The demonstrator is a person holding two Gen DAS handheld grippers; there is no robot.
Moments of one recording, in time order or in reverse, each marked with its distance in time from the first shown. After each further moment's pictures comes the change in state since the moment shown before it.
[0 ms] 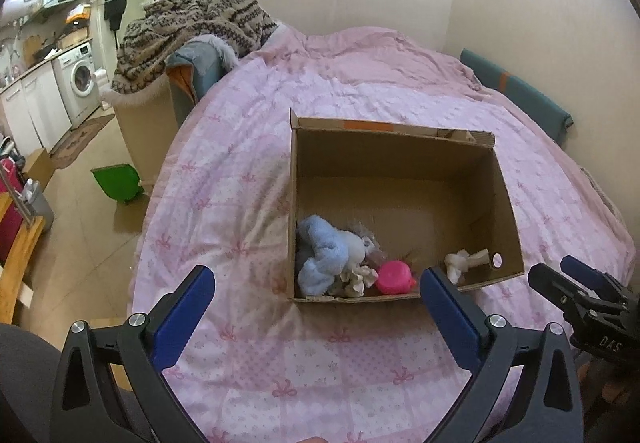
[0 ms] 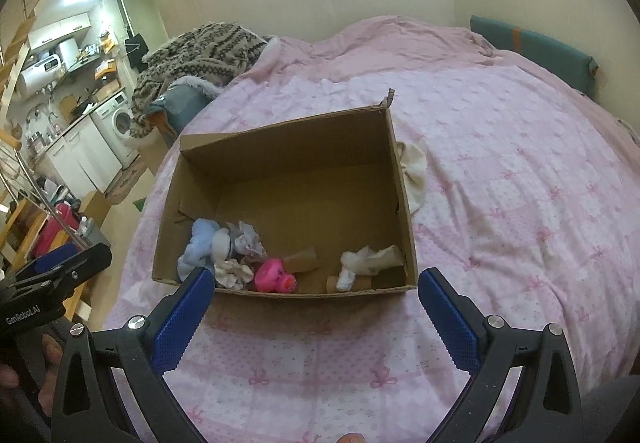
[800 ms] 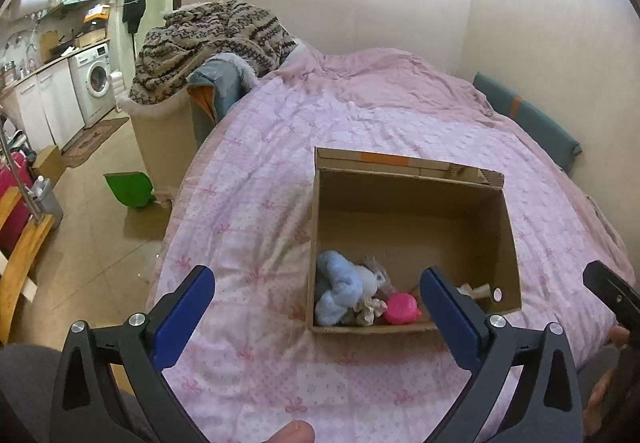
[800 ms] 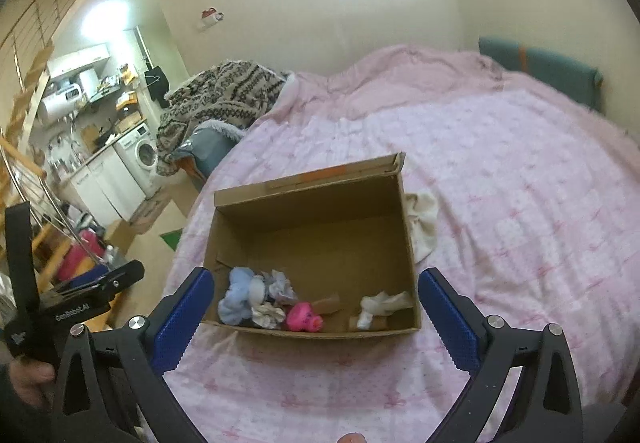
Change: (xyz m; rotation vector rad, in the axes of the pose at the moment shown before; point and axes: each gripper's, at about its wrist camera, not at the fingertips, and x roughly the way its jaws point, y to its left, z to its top) left arm -0.027 0.018 0.022 -0.047 -0.067 0.031; right arm -0.048 0.000 0.034 0.017 -0.120 0.085
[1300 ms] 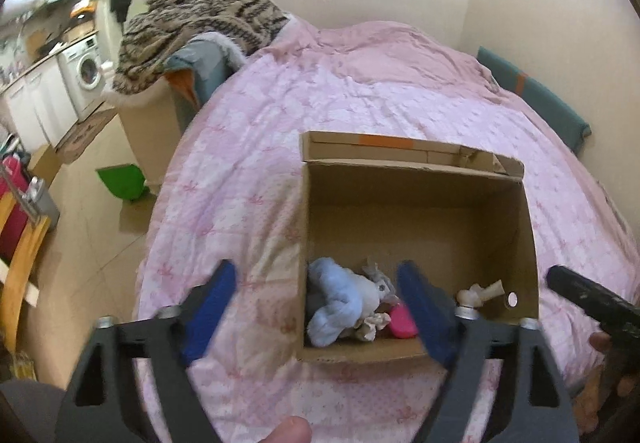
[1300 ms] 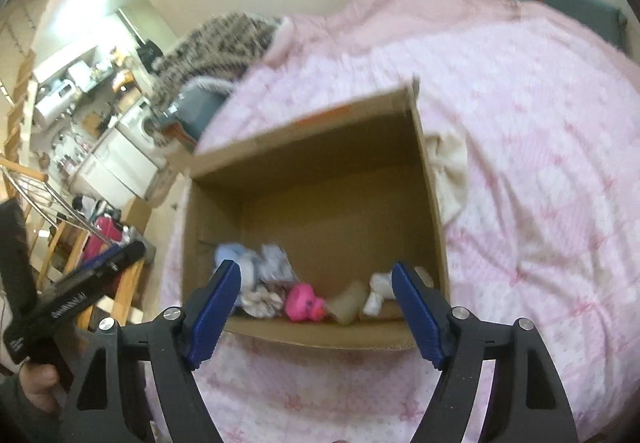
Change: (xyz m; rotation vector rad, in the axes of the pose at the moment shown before) left arm 0.056 -0.010 0.027 0.019 0.096 0.011; right arm 0.081 -0.030 0.007 0.105 0.209 0.095
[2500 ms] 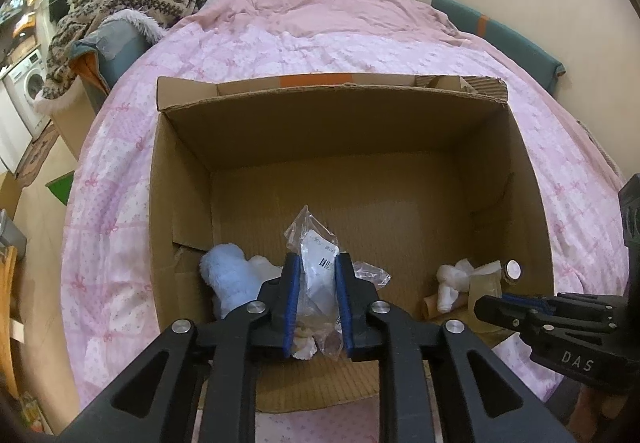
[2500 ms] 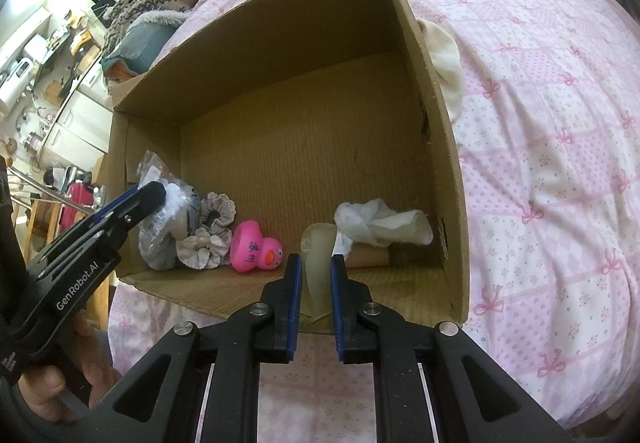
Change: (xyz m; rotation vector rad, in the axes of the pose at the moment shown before) left arm 0.103 -0.076 -0.019 0.164 0.128 -0.117; right arm 0.082 -0.028 -0.025 0.073 0.299 -0.089
